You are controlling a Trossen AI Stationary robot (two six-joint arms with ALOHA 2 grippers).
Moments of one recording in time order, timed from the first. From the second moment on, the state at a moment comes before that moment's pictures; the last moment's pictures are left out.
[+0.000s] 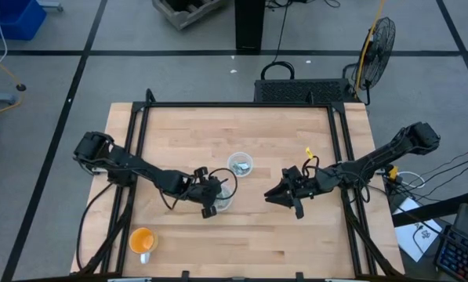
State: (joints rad) left arm -0.30 1.66 0.91 -0.26 -0.31 -0.42; right arm 0.39 1.14 0.52 0.51 0.18 0.66
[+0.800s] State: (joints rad) left arm -0.29 1.25 1.20 -0.79 -0.29 -0.18; right arm 0.37 1.07 0.52 0.50 0.04 0.50
